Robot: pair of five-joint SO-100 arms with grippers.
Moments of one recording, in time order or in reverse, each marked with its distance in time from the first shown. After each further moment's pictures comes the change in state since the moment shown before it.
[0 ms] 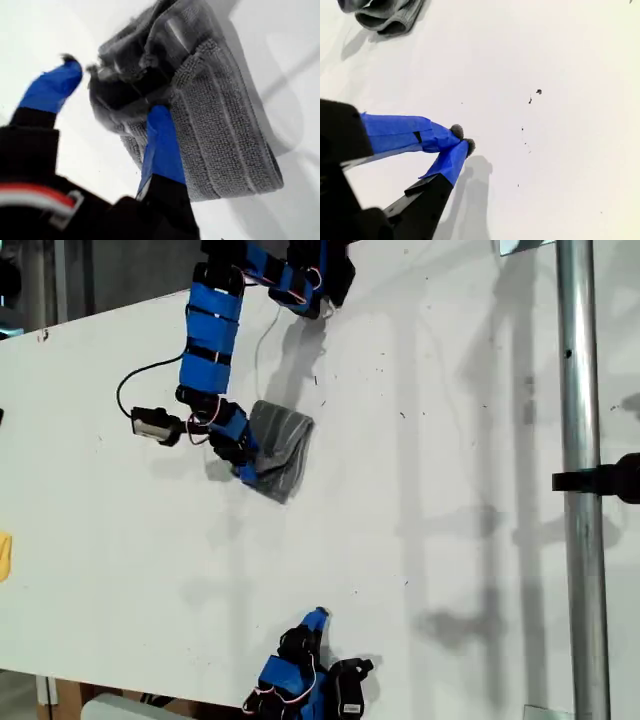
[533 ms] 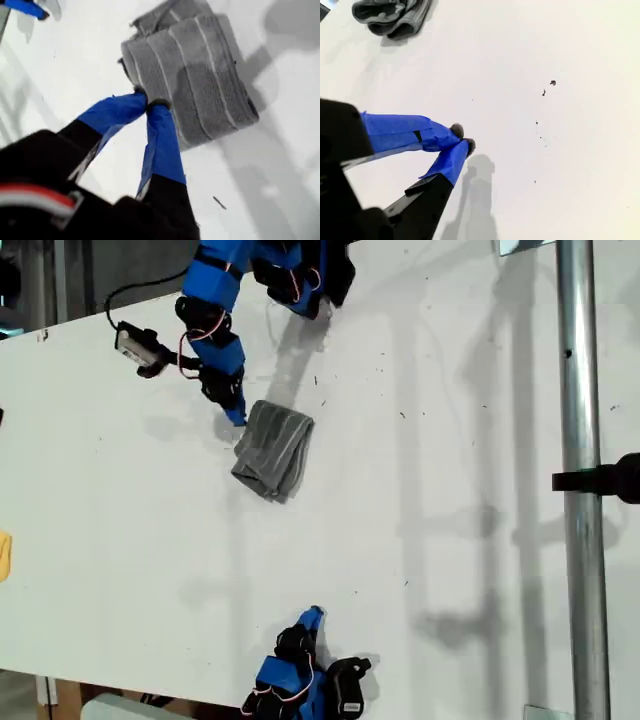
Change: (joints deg) arm 0 -3.7 0.0 0.0 0.0 6.8; arm 1 -0.4 50.4 40.6 -4.8 2.5
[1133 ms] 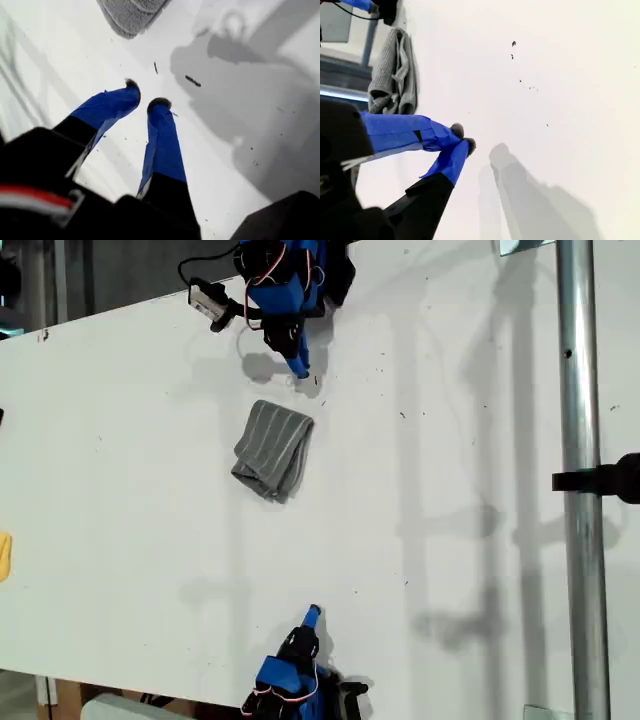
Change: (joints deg) arm 0 0.0 0.0 0.0 0.0 36.4; arm 1 -16.3 53.3 35.9 25.7 22.1
